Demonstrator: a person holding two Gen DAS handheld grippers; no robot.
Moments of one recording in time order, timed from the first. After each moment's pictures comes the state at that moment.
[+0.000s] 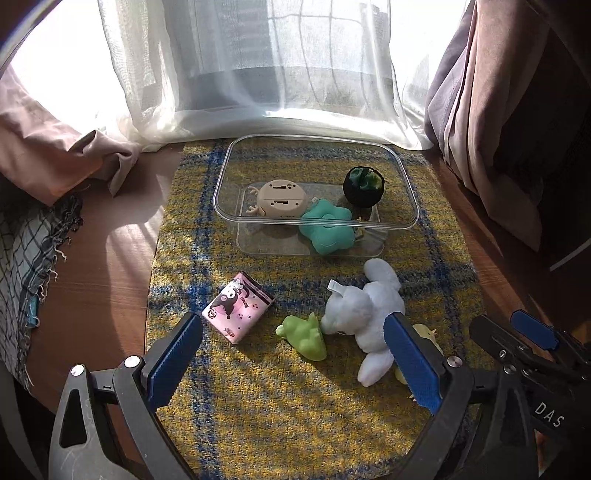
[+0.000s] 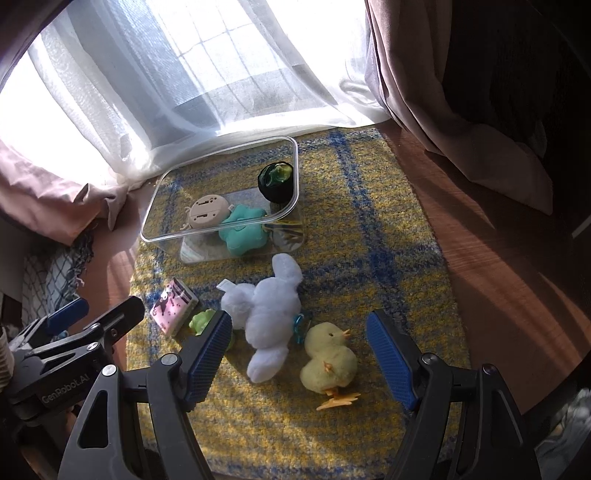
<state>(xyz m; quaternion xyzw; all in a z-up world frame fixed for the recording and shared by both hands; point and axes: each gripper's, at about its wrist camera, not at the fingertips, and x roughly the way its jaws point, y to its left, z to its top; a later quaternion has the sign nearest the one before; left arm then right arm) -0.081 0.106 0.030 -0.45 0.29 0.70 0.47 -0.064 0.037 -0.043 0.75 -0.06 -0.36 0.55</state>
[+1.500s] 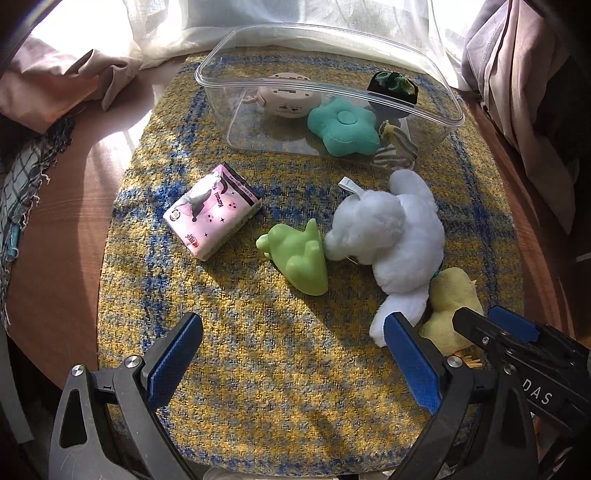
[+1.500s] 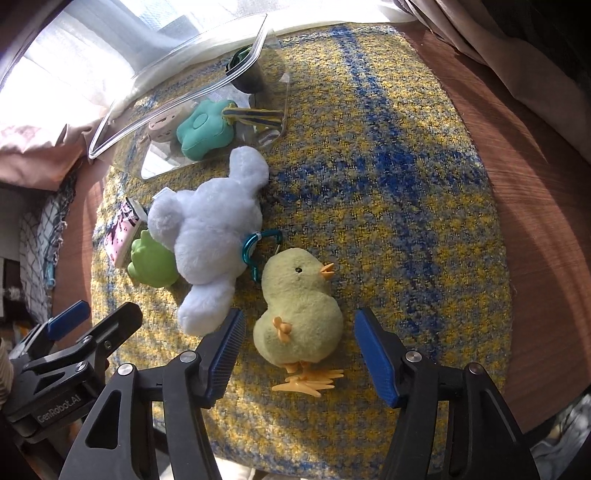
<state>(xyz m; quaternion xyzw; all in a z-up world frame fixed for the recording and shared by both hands) -0.059 0.097 -0.061 -0.53 0.32 0.67 0.40 0.016 0.033 -0.118 0.75 0.01 -0.20 0.62</state>
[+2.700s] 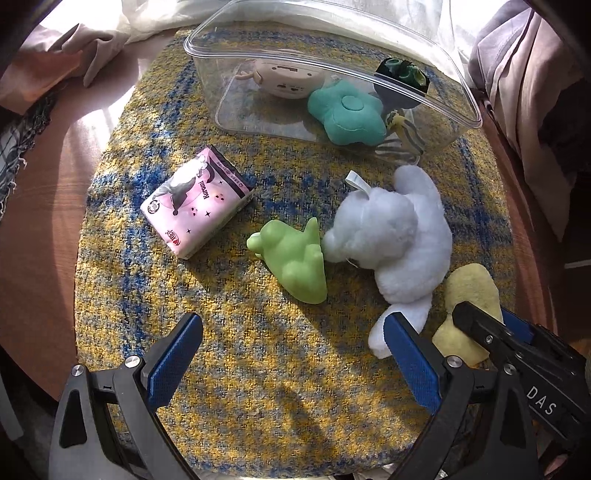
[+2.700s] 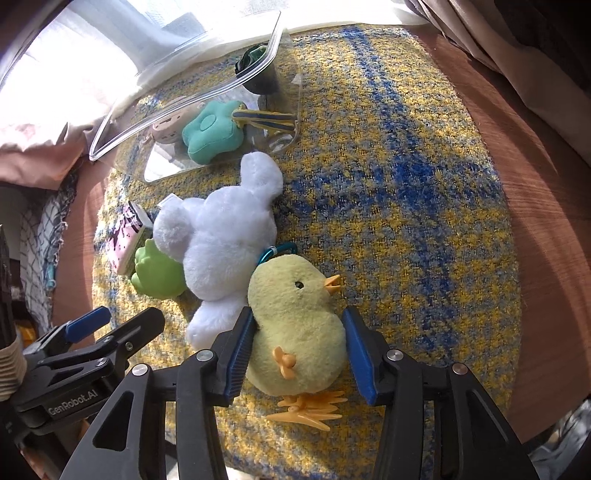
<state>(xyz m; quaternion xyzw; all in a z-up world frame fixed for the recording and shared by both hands) -0.076 0.109 -0.076 -0.58 0.31 0.63 0.42 0.022 0.016 -0.108 0.75 0.01 -0.19 0.63</state>
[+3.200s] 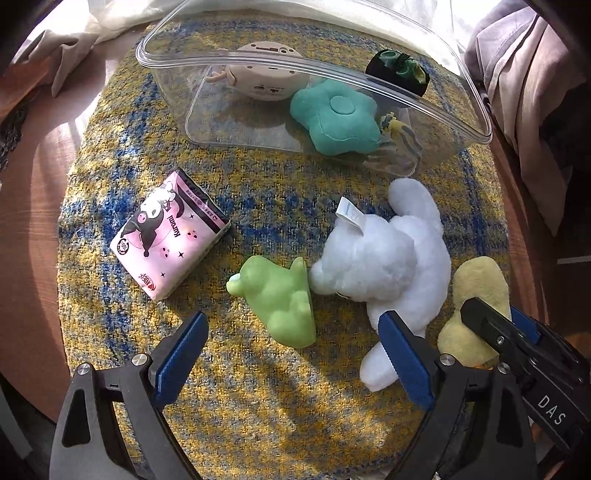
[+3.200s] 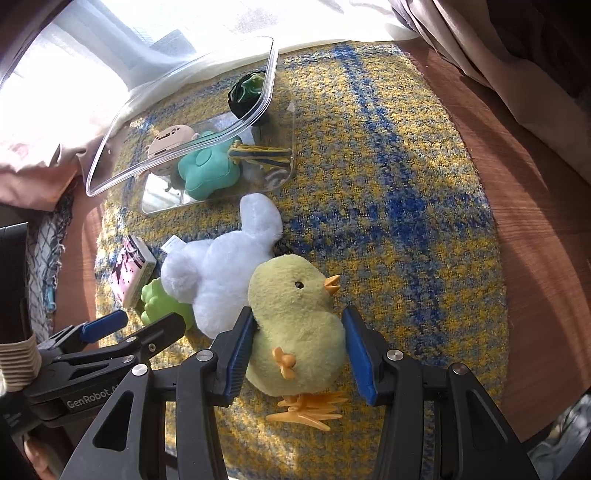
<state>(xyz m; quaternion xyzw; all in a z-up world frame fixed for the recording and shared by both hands) -0.090 0.140 -0.089 -0.60 0.32 0.59 0.43 0.010 -0.011 -0.105 0.77 0.00 -0.21 0.61</state>
